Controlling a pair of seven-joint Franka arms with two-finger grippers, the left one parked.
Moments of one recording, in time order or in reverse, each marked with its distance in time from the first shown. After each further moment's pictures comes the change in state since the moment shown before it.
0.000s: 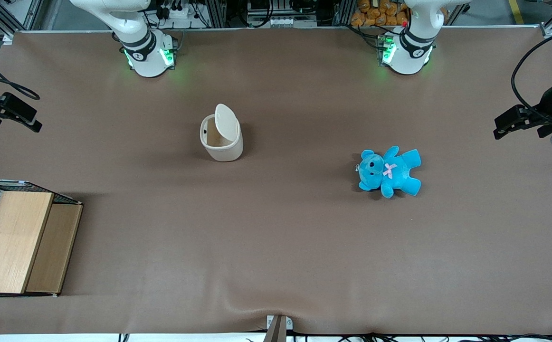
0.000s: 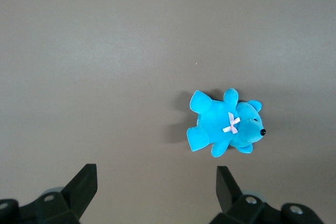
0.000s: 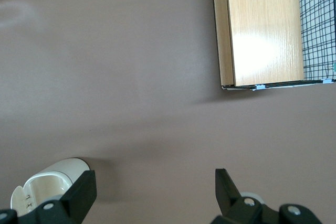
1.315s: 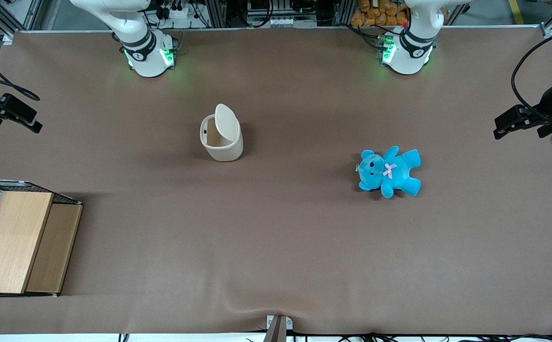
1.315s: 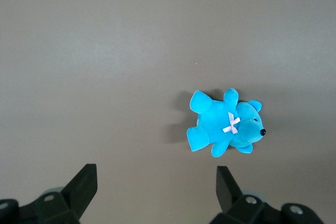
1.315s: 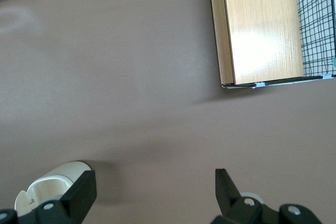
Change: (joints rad) arm 0.000 0.000 0.002 0.000 0.000 0.003 0.034
